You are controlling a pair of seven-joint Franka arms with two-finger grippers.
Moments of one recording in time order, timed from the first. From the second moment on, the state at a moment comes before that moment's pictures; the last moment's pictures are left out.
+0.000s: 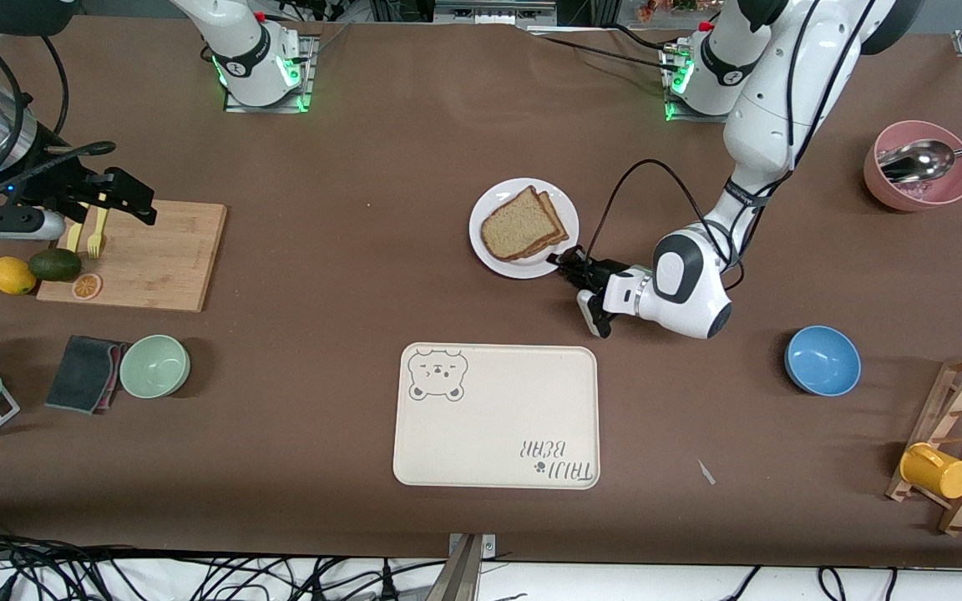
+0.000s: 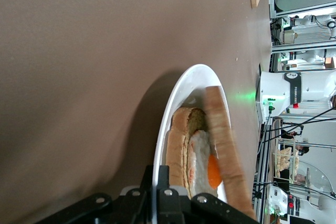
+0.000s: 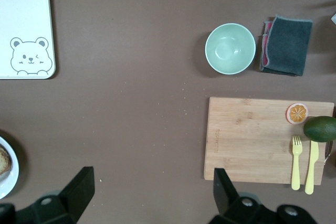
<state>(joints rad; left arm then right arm) -0.21 0.78 -0.13 -1.80 -0.98 1.92 1.01 0.00 0.02 0.10 -1.65 0.02 1.66 0.14</state>
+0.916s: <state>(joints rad) -0.17 0.75 -0.12 -1.63 -1.12 1.89 0.87 0.07 0.04 0.08 -1.62 -0.06 1.66 0.15</state>
